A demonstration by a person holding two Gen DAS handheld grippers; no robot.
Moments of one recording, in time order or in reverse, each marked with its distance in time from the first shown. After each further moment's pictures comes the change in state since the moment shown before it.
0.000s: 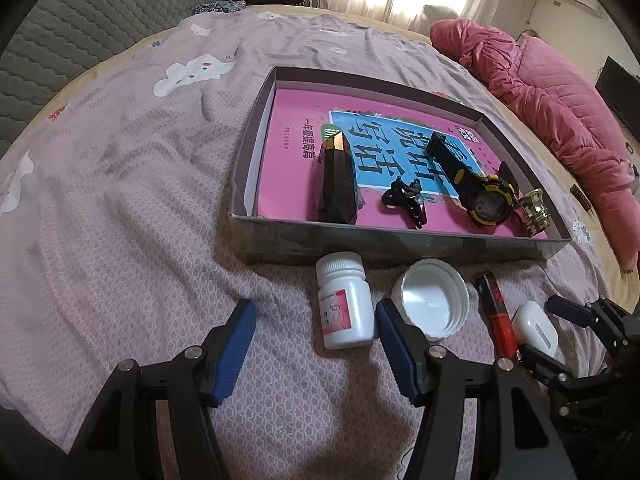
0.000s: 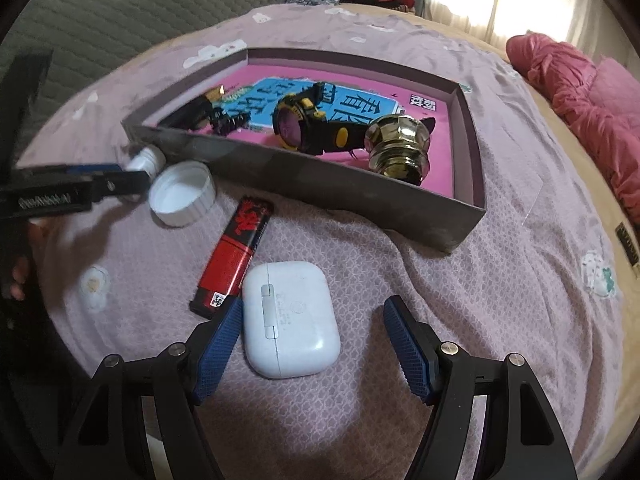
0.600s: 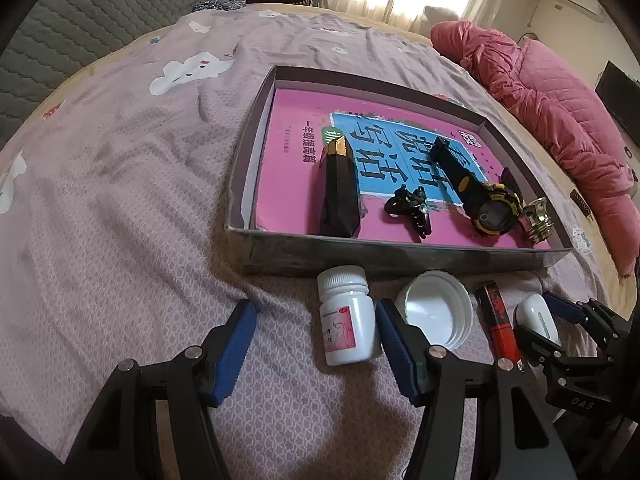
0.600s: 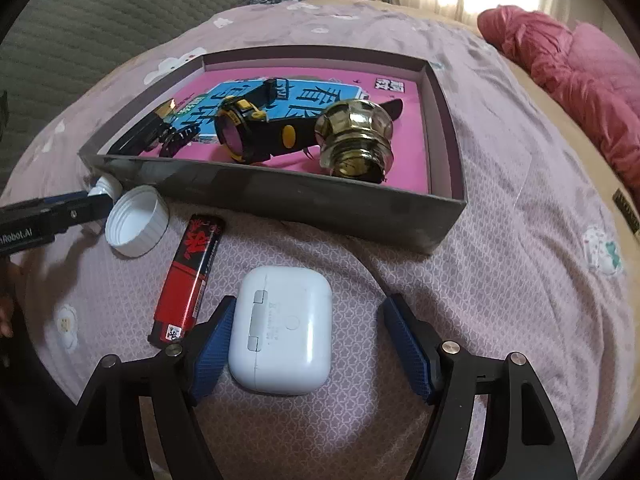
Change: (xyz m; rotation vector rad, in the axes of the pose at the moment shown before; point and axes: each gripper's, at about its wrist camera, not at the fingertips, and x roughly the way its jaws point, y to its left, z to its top) left arm 0.008 0.002 0.007 -0.006 0.003 -0.013; right arm 0.016 -0.027 0.008 0.160 0.011 0.006
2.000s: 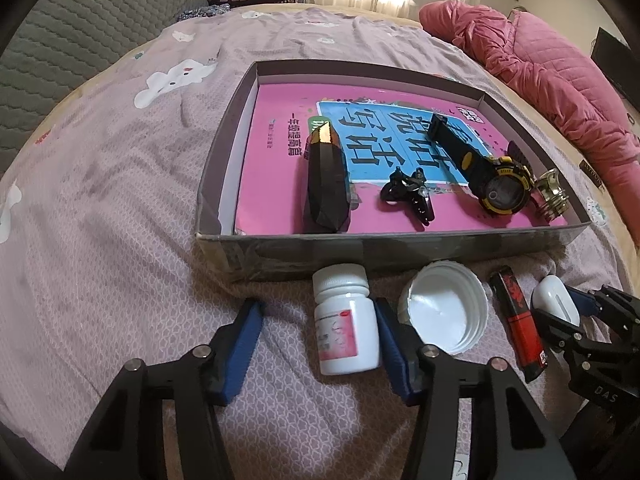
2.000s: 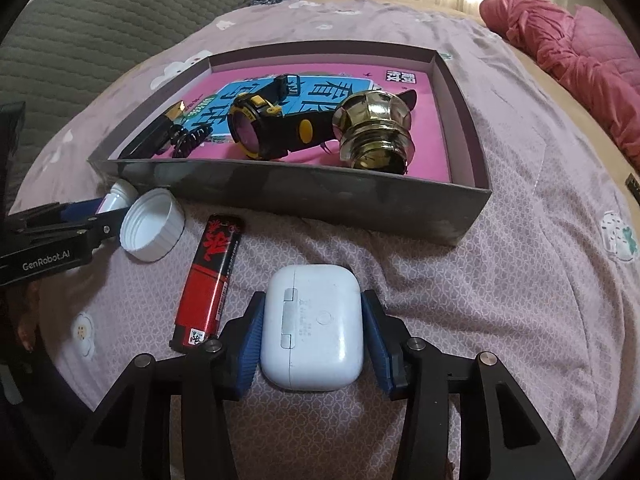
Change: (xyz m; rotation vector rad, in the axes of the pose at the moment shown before) left arm 0.013 -0.015 -0.002 0.093 0.011 0.063; right arm 0.003 0.009 -0.001 0.010 0.002 0.044
